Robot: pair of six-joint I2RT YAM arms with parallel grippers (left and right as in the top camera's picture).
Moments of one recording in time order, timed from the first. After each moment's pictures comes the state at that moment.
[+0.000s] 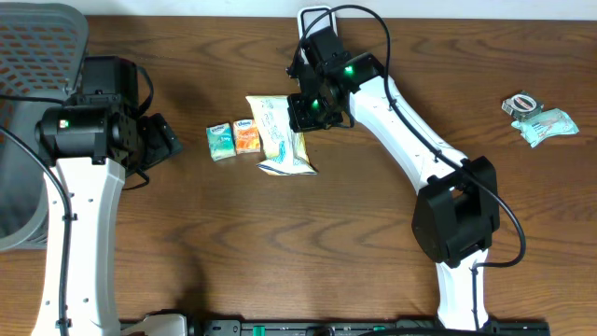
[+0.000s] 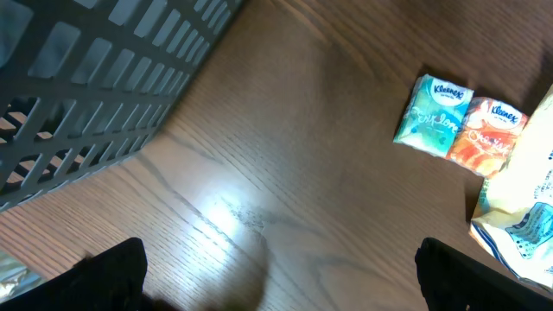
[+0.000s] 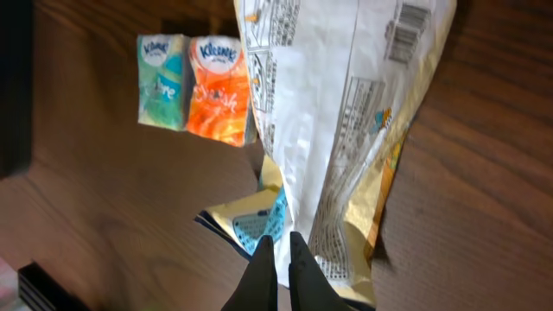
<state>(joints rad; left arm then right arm) 0.04 1.42 1.53 -1.39 -0.21 -0.51 0.52 2.16 1.93 -0.96 -0.39 0.28</state>
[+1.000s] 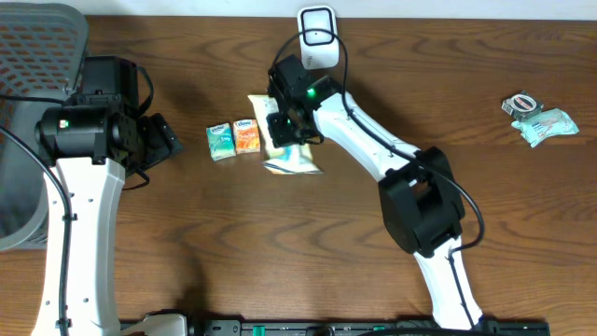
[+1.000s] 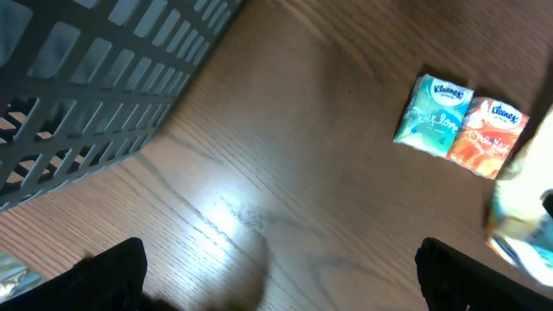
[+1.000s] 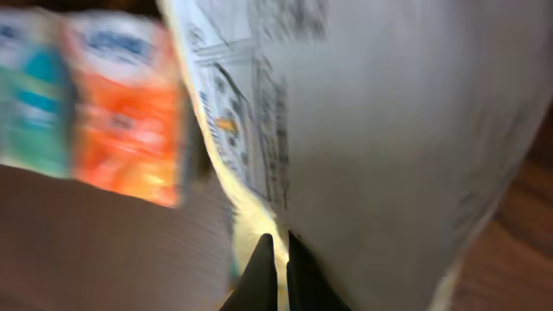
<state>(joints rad) 0.04 1.42 1.53 -1.39 -0.21 -0.51 0.61 2.31 1.92 -0.87 -0.19 0.33</state>
